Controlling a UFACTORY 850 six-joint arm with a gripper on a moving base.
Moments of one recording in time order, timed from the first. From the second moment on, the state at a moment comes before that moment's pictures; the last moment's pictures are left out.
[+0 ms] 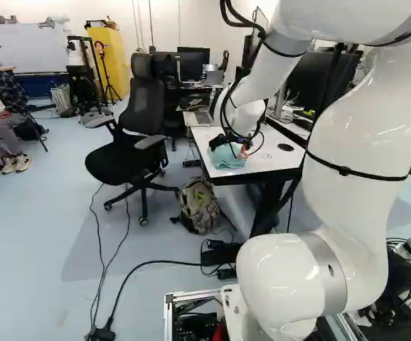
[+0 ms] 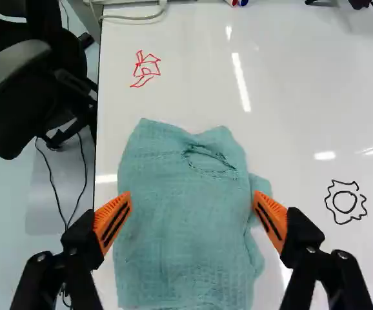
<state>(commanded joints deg) -3.1 -8.3 -43.6 0.0 1.3 0.0</state>
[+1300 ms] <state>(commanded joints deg) -3.6 -5.9 -43.1 0.0 1.3 0.0</state>
